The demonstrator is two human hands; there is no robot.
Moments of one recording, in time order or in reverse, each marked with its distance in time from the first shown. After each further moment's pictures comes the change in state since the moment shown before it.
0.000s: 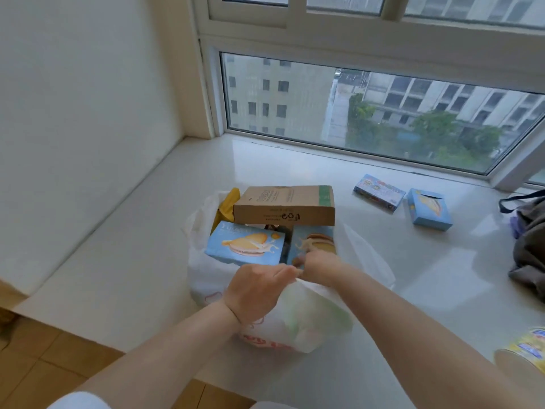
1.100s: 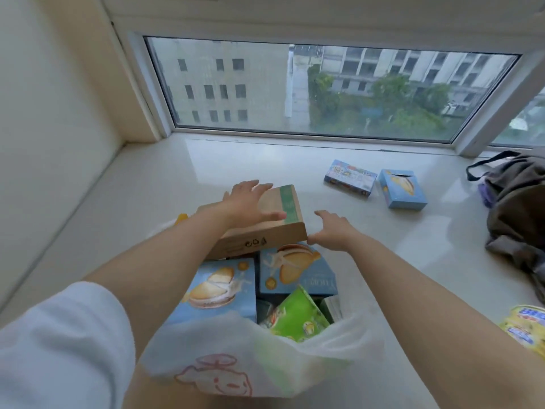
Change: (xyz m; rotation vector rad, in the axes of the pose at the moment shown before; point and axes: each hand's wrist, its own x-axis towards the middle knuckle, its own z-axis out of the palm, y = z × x) left_hand 0.173 -0.145 0.076 -0.117 -0.771 -0.569; right_hand 0.066 0.112 -0.048 0.570 0.187 0.315
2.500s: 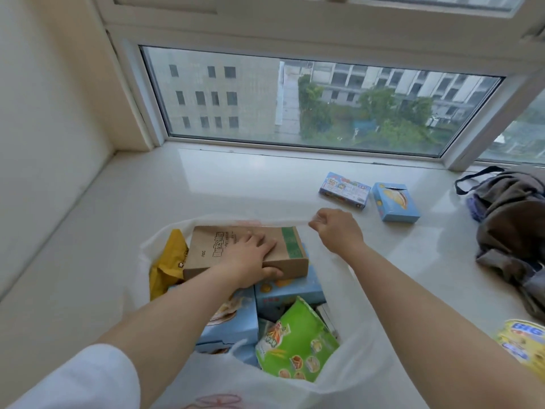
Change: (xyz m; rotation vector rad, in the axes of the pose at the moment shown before) left_hand -0.023 -0.002 0.058 0.237 -0.144 0.075; right_hand 0.000 -0.013 -0.019 0.150 0.355 -0.102
